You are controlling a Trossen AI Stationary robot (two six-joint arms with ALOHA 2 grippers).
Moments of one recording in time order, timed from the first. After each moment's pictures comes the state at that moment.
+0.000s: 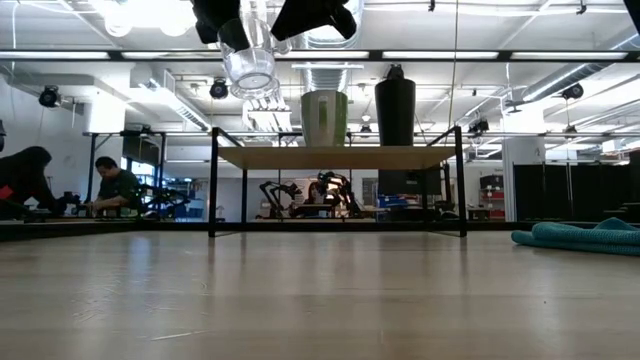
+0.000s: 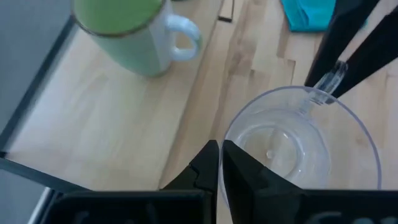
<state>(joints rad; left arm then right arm) 0.28 1.32 1.51 -1.04 -0.09 0.02 0.00 1.87 1.90 -0.71 0.26 0.21</state>
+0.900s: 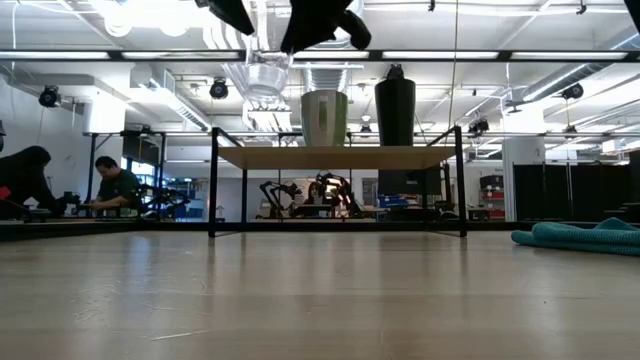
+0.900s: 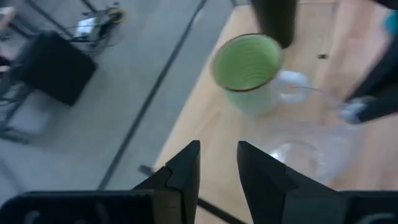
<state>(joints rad) 0.30 1.31 1.65 -1.00 -0.40 0.18 0.00 1.87 1.79 -0.49 0.61 0.47</state>
